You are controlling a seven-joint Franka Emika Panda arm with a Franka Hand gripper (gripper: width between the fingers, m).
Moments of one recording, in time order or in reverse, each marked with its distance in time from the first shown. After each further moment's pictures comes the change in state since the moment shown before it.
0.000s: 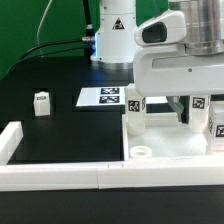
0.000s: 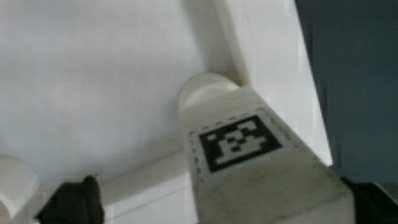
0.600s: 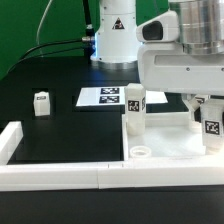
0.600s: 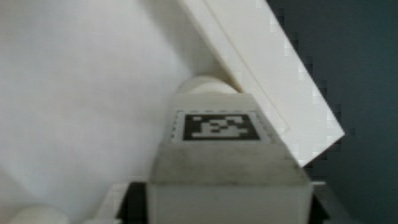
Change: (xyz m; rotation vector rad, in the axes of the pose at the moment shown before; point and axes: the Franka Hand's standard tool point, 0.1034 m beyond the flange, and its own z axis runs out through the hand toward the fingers) arm -0.002 -0.002 0.001 0.000 0.003 0.396
